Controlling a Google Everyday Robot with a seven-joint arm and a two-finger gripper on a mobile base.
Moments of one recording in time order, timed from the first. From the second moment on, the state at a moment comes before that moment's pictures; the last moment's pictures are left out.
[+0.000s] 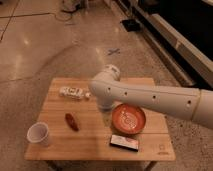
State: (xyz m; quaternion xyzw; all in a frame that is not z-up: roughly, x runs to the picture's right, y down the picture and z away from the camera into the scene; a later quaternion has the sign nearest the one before) arm -0.033 0.135 0.715 -0.31 -0.04 -0.05 0.95
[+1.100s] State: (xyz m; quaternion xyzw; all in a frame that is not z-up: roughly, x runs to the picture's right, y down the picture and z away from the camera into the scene) arm -0.162 0.158 0.735 -0.23 -0.27 -0.27 0.90
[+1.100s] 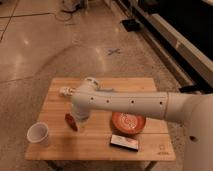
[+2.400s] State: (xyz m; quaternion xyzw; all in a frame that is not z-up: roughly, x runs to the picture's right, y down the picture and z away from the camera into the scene) arm -0.164 0.146 0.778 -0.11 -0.28 -0.49 0.82
